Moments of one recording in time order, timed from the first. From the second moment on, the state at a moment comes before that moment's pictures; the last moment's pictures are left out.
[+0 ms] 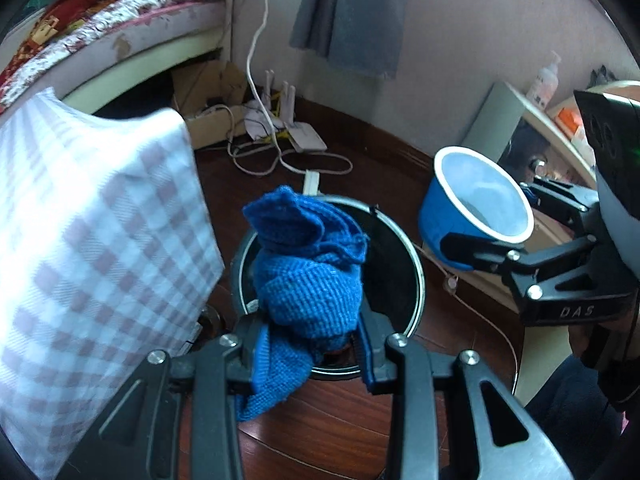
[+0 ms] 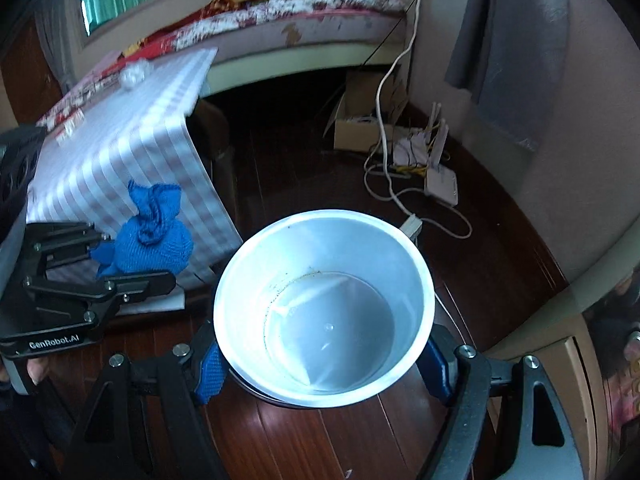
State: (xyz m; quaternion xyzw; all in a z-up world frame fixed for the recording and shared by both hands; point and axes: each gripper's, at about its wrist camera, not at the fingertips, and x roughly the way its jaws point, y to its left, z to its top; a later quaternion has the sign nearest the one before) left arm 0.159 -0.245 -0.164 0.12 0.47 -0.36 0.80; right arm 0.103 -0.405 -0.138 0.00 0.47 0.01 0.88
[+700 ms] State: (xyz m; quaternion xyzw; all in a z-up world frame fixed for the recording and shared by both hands) left arm 0.163 -0.212 -0.219 0.09 0.49 -0.26 0.83; right arm 0.113 -0.434 -0.220 -0.01 0.54 -0.04 0.84
